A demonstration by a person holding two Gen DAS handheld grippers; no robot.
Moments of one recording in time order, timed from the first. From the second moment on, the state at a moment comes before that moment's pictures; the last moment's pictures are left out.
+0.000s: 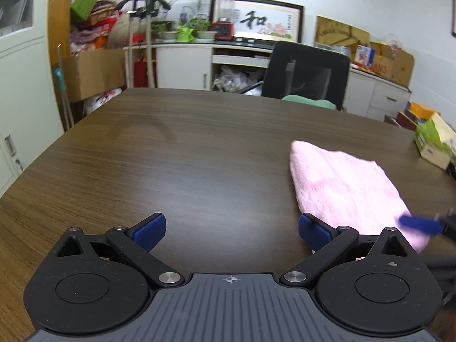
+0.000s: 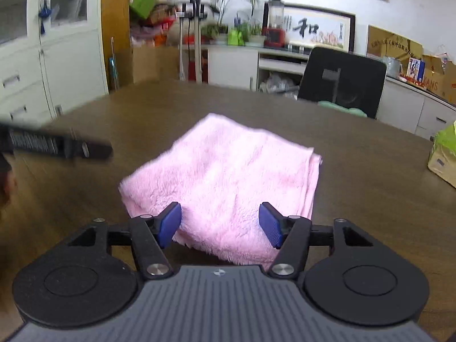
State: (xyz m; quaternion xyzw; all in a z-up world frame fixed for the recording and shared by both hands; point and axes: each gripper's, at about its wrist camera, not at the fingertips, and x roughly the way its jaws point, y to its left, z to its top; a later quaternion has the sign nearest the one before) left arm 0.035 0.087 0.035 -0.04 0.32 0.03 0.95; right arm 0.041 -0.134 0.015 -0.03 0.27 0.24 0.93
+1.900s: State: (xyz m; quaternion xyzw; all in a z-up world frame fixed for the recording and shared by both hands) left arm -0.012 0.002 0.003 0.01 0.35 0.00 0.94; right arm -0.019 -0.176 -0.015 -0.03 0.35 0.11 0.93
